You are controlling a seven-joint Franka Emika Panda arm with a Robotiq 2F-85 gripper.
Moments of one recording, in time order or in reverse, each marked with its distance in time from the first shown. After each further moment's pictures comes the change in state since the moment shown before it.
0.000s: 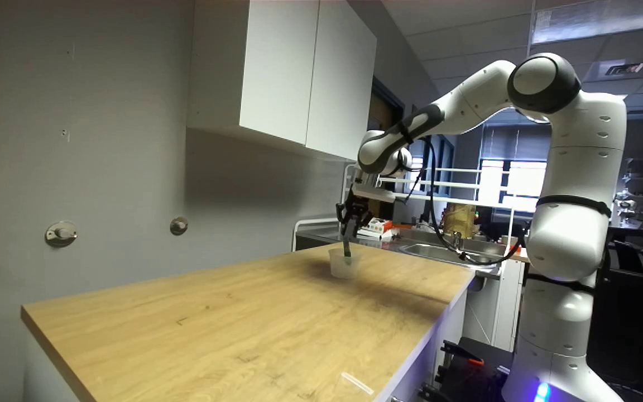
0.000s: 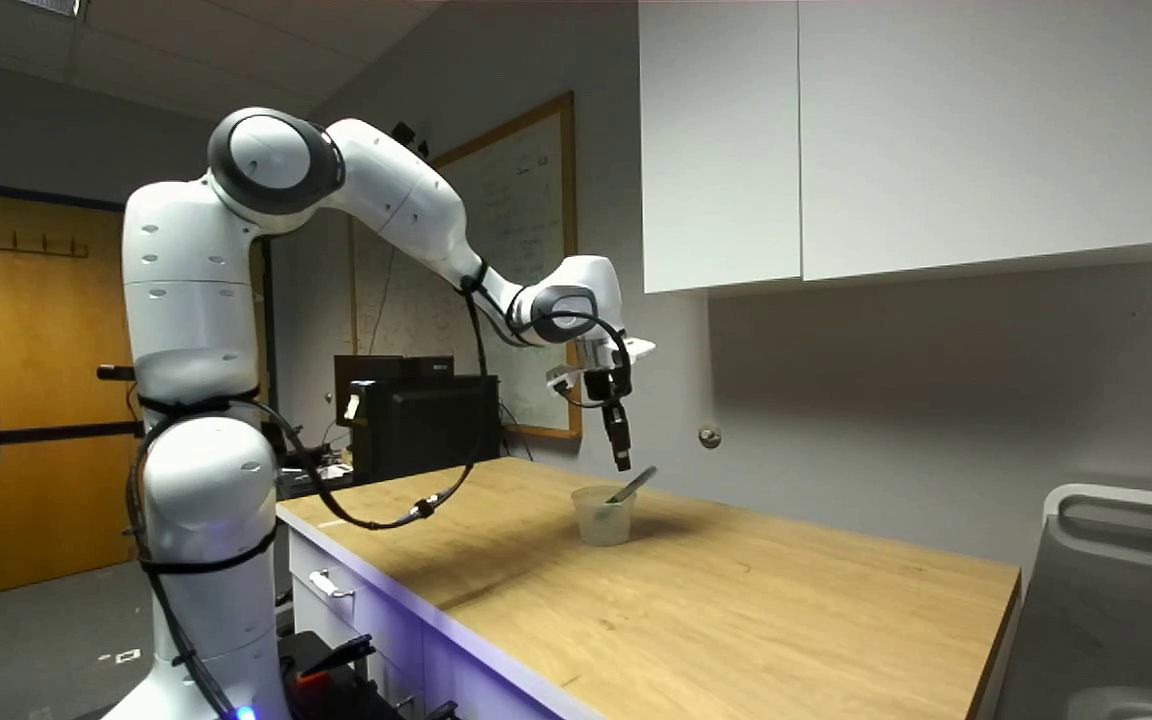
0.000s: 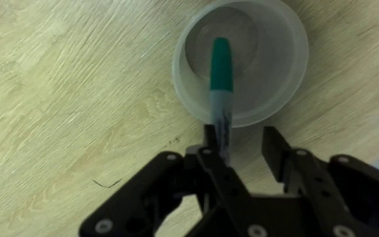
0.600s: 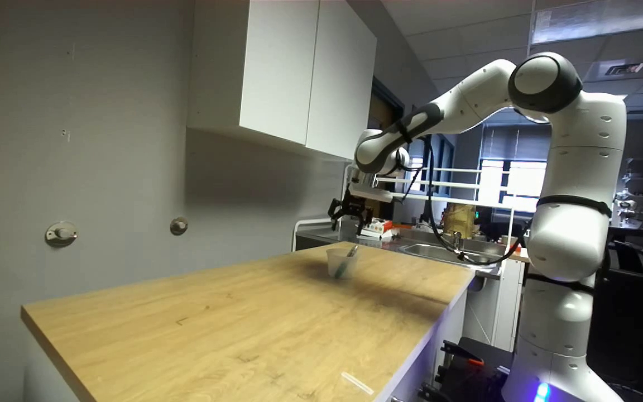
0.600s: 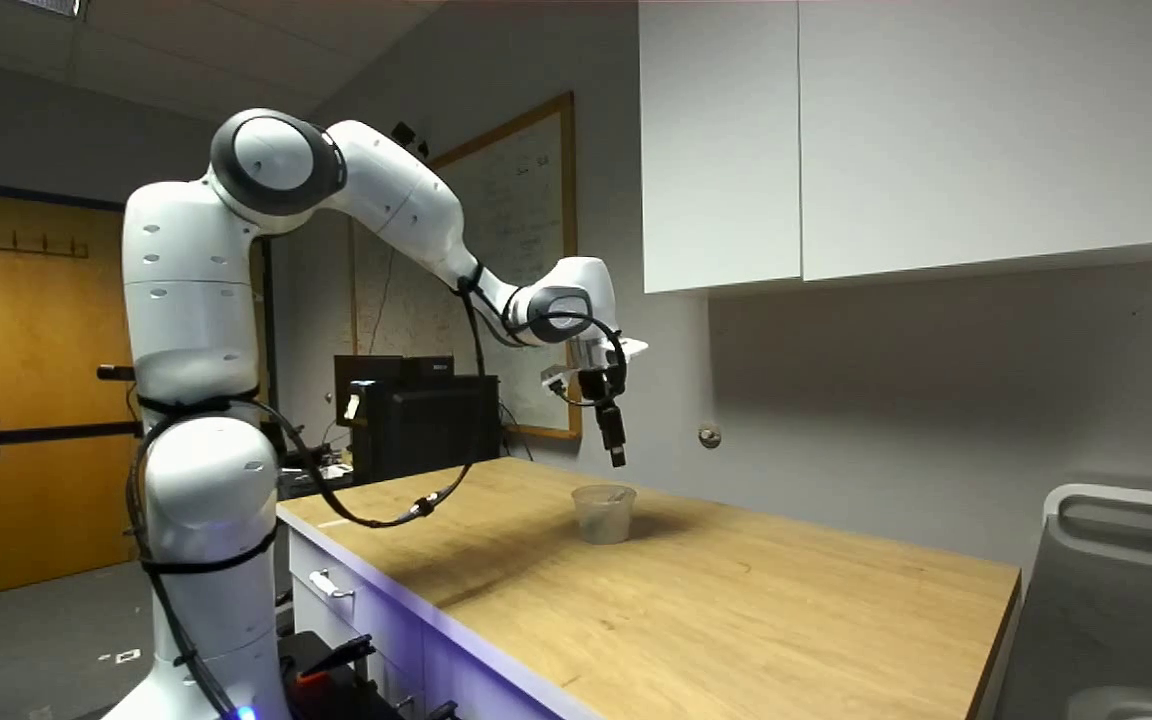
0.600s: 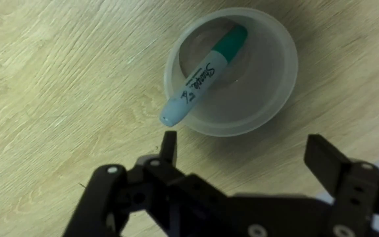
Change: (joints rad) arm 0.021 0.000 0.011 0.001 -0.002 -0.002 0.008
